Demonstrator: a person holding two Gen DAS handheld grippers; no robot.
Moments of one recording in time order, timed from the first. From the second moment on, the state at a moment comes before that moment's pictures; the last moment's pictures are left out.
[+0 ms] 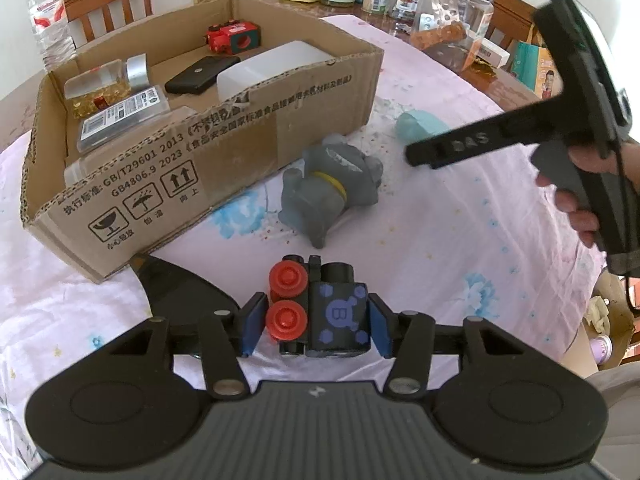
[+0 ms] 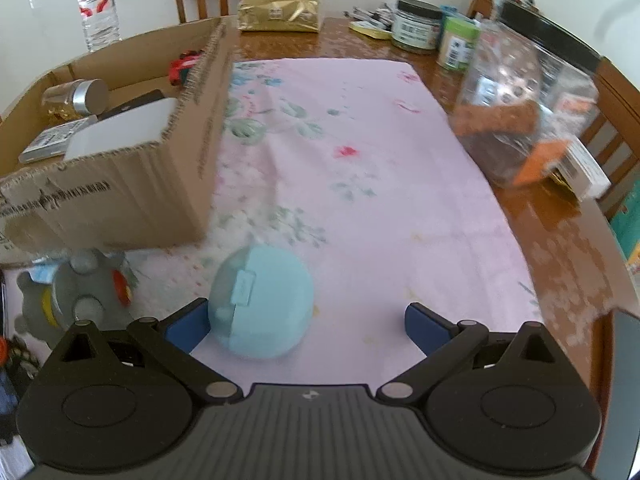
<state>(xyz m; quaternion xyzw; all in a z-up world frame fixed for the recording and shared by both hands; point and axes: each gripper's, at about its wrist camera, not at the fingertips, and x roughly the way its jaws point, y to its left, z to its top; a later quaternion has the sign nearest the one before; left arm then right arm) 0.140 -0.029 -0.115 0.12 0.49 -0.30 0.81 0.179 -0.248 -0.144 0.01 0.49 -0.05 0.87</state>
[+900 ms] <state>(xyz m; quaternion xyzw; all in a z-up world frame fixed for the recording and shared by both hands) 0.131 -0.046 -0.115 0.12 0.49 -0.25 0.83 0.180 -0.233 -0.136 -0.03 0.46 0.04 0.88</state>
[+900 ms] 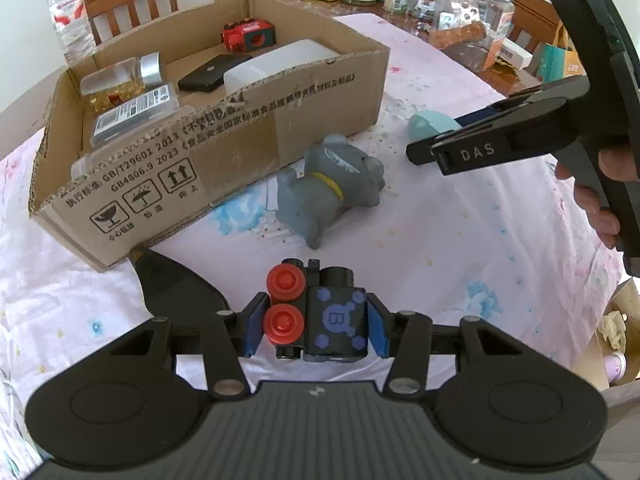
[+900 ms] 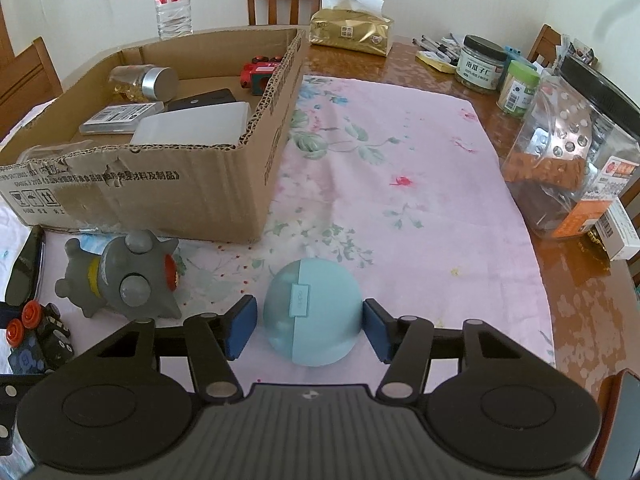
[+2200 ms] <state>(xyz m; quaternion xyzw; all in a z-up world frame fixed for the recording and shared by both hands) 0.189 -0.032 -0.007 0.13 0.43 -0.25 0.86 0.178 -0.215 -0.026 -0.12 0.42 0.17 0.89</state>
